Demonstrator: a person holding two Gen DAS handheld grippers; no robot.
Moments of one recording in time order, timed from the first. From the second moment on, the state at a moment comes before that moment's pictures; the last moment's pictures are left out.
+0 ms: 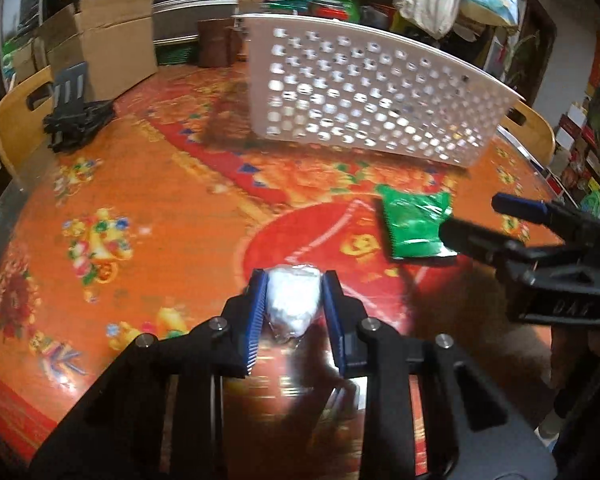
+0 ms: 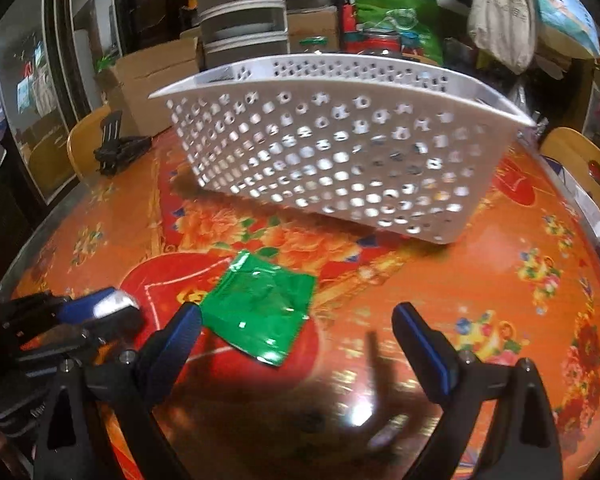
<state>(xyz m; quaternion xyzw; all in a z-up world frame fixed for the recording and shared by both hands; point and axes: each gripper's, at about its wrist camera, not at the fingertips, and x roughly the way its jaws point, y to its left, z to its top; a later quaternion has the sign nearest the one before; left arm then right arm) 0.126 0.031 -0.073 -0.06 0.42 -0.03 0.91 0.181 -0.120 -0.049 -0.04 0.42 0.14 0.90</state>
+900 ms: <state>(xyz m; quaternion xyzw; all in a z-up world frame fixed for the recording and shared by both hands) 0.127 0.055 -0.074 -0.09 0.41 -0.03 0.91 0.200 -0.069 -0.073 -0.09 0.45 0.14 0.88</state>
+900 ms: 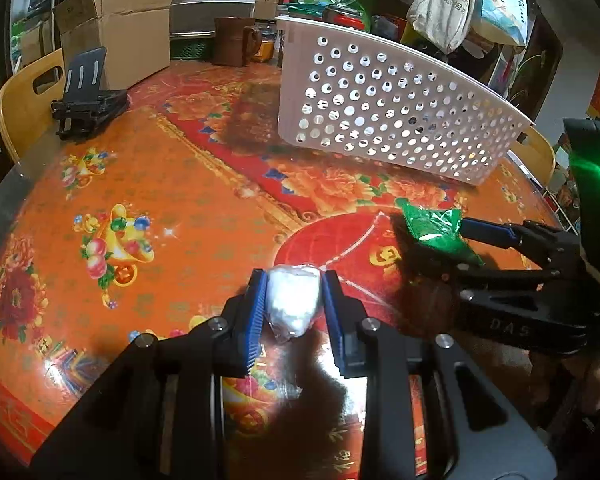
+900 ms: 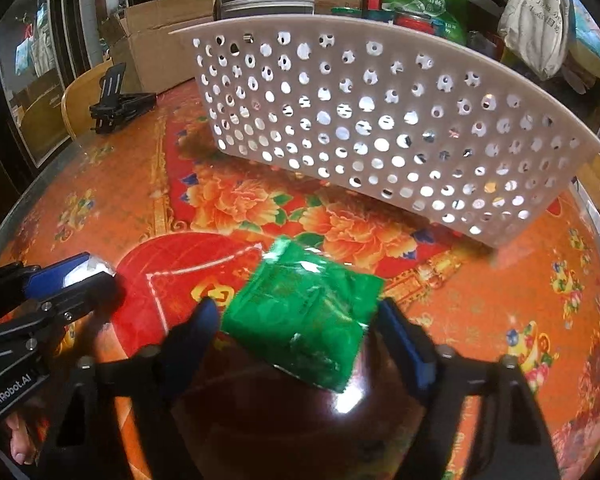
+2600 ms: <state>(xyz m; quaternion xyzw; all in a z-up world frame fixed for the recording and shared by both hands) 0.193 -0.018 0.079 -0.03 0.33 -0.10 0.94 0.175 -0.176 0.050 -0.03 0.33 0.13 0.93</state>
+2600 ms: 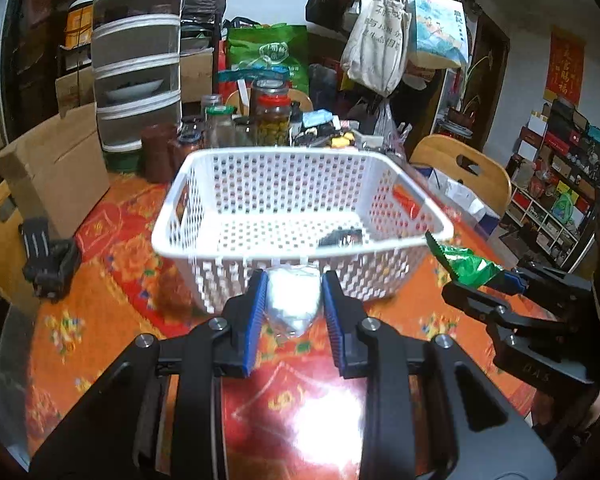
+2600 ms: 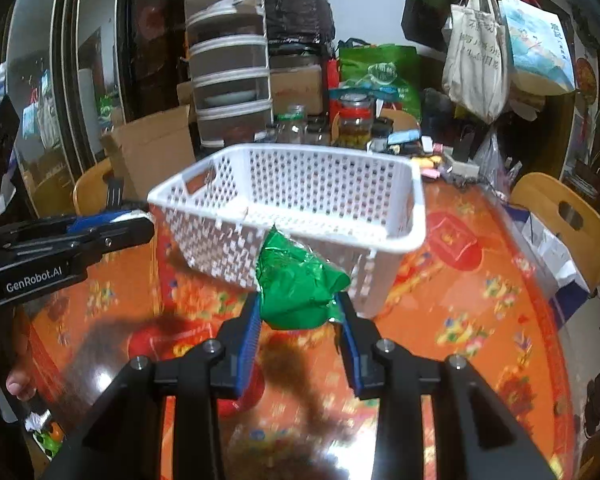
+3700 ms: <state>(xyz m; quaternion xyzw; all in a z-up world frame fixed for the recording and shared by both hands) 0.424 -0.021 0.003 -0.02 0.49 -0.04 0.87 0.377 -0.162 0.016 -0.10 0.46 0.07 0.88</state>
